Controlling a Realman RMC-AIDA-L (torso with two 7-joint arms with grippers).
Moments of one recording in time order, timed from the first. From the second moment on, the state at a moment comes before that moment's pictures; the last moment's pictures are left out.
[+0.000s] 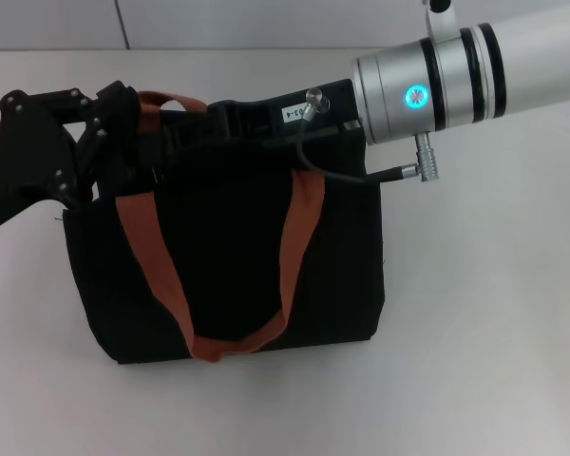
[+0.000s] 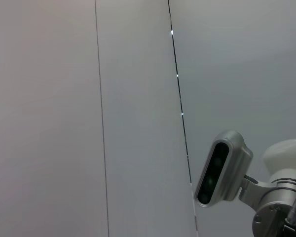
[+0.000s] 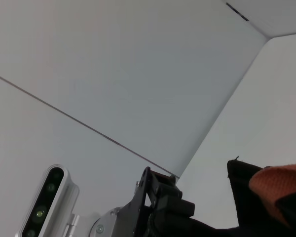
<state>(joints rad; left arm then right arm) -0.41 -2.06 0.54 0.47 1.60 1.82 -0.83 0.95 2.09 -1.25 -0.53 -1.60 -1.38 2.33</state>
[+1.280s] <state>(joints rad) -0.42 -2.05 0.53 0.46 1.60 1.83 -0.84 0.94 2.08 -1.29 -0.65 -1.67 -1.34 2.31</state>
